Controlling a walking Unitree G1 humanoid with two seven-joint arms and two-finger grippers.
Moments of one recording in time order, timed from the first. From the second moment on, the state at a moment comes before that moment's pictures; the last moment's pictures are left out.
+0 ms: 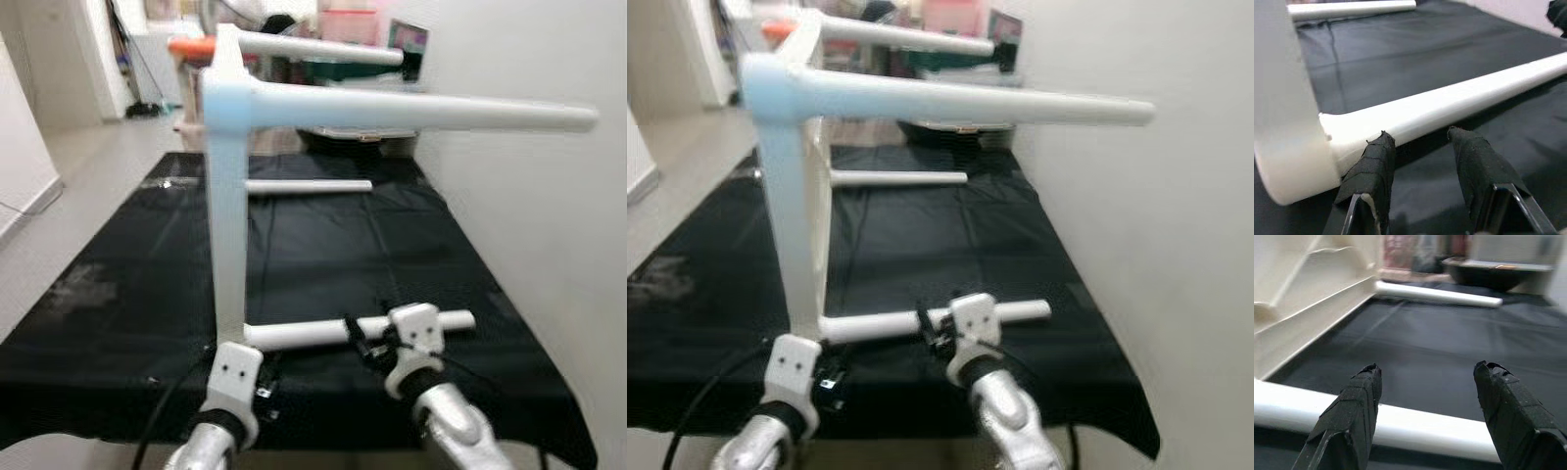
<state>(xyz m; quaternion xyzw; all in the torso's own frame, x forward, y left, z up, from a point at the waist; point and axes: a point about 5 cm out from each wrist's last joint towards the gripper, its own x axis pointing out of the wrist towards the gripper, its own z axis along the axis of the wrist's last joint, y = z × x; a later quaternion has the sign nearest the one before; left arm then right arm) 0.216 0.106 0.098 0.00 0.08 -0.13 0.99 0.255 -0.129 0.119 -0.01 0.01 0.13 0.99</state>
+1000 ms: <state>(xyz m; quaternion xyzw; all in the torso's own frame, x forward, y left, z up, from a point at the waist) 0.277 0.055 0.153 0.00 -0.07 -0.26 0.96 0.275 -0.157 0.219 -0.39 -0.31 -0.27 0.83</state>
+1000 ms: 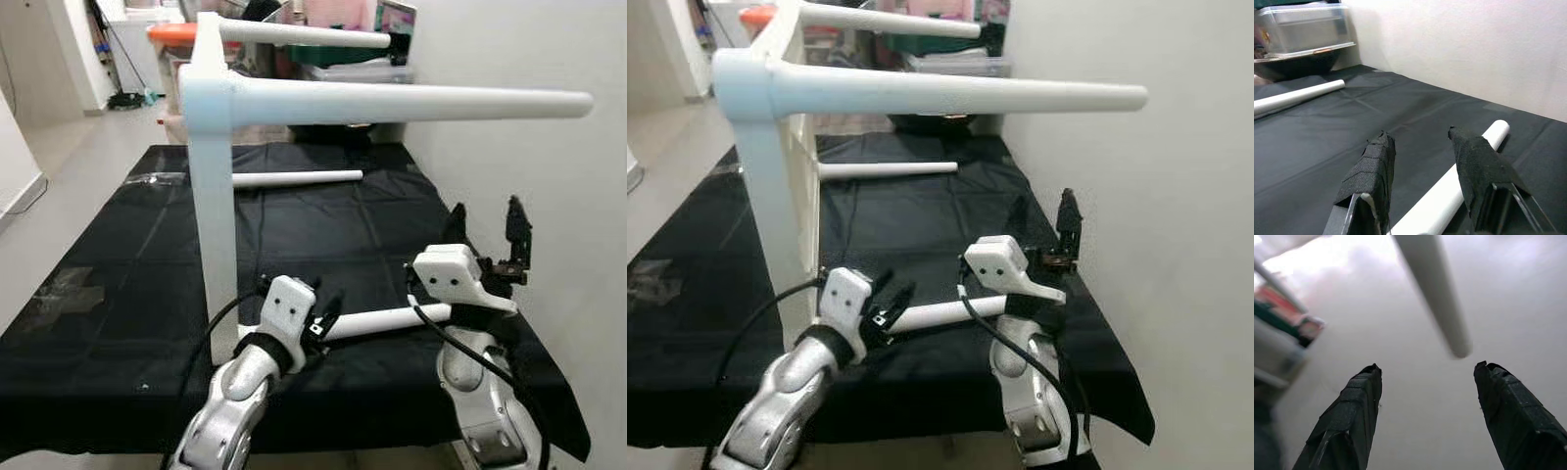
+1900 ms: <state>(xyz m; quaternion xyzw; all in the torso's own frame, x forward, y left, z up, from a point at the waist) 0.302 0.105 0.153 0.05 -0.07 -0.10 0.99 0.339 -0.135 0.287 -0.45 -0.41 -0.34 0.72</state>
